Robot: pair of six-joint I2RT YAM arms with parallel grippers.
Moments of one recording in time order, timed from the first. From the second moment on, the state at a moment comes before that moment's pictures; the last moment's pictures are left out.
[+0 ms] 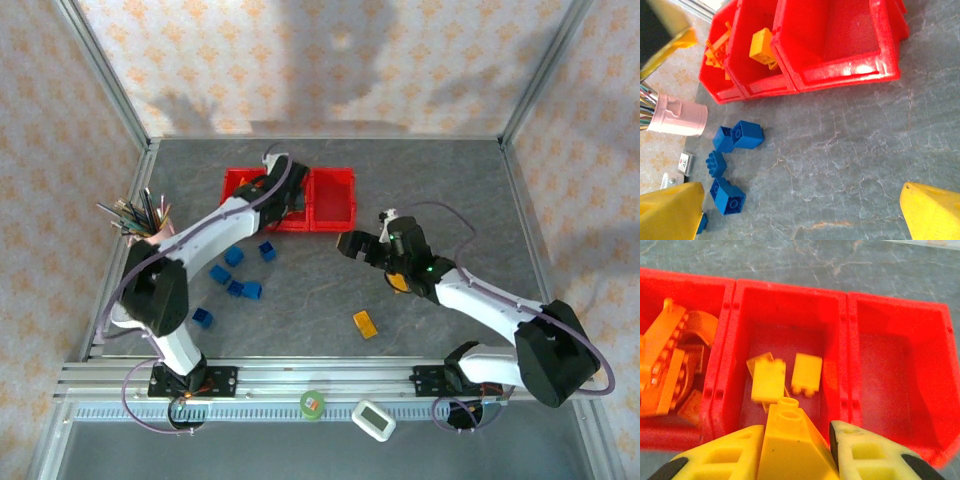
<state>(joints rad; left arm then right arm) -0.50 1.76 1.43 -0.52 -0.37 -0.55 0.58 1.23 0.62 0.05 -0.20 0.79</state>
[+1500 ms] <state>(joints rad) -0.93 1.61 1.20 -0.53 -0.23 -0.78 0.49 0.99 0.53 -0.28 -0.07 0.76</state>
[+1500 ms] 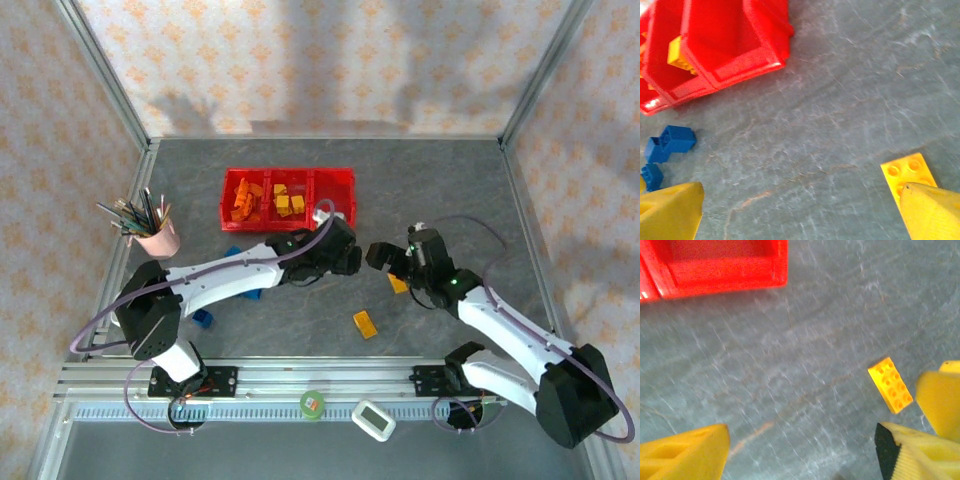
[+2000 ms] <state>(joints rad) -1.14 1.73 1.18 -0.55 -0.21 -1.02 0.37 0.96 0.41 -0.30 -0.07 0.79</state>
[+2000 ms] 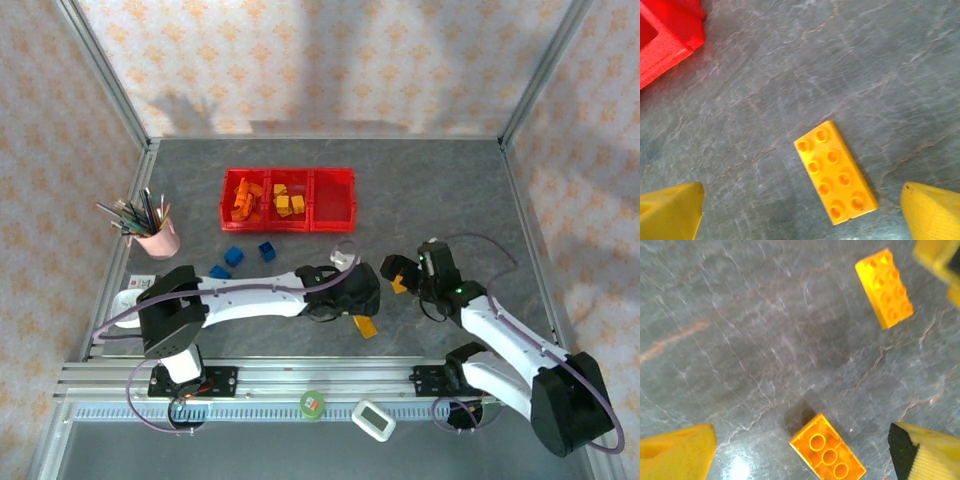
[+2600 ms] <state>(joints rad) -1.21 2.01 1.37 -0.68 -0.29 -1.07 0.27 0.93 0.38 -0.29 -0.13 0.77</state>
